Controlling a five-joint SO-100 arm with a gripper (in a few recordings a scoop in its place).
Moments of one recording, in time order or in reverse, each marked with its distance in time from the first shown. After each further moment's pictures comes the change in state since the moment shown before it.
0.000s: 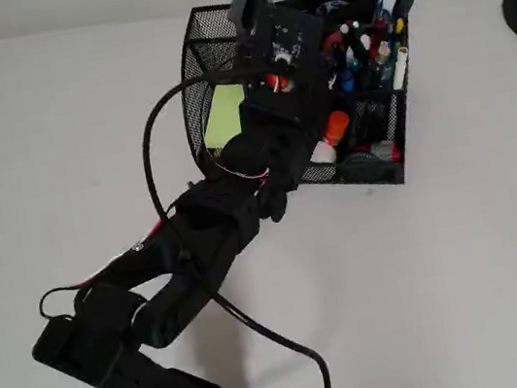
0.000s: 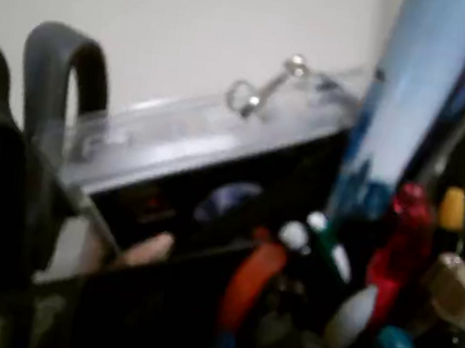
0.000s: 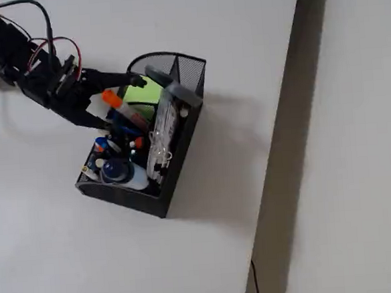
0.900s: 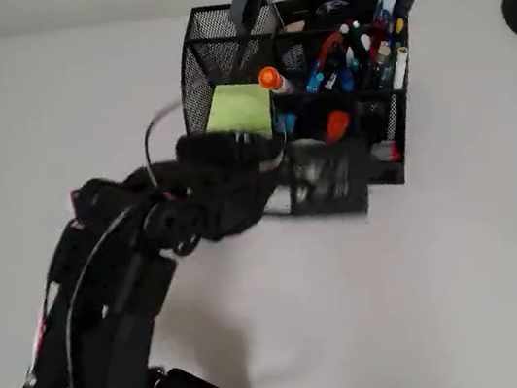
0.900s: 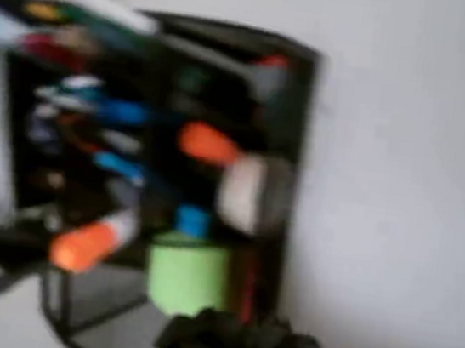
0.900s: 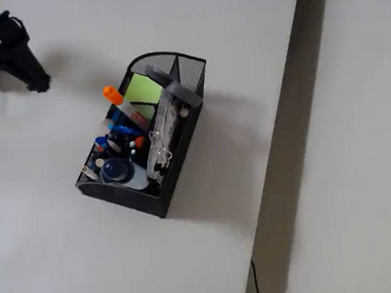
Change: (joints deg) arm 3.6 46.1 -5.5 94.8 67.3
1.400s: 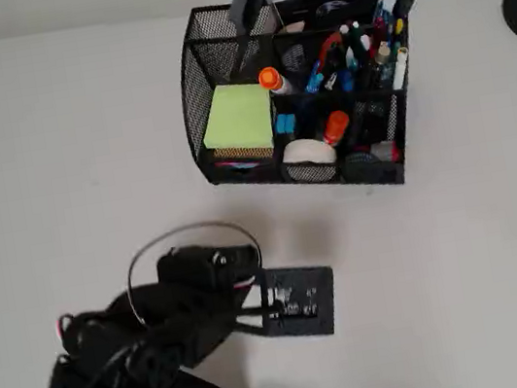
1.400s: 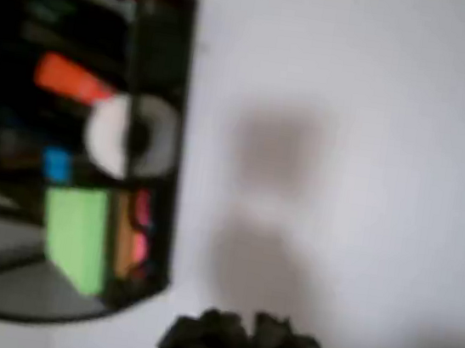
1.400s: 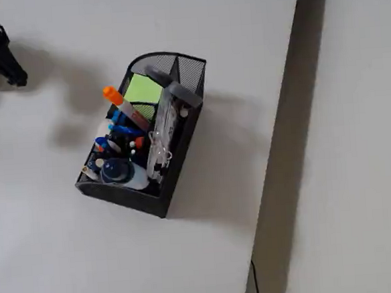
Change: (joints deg) arm -2.4 42.6 38.0 6.2 -0.7
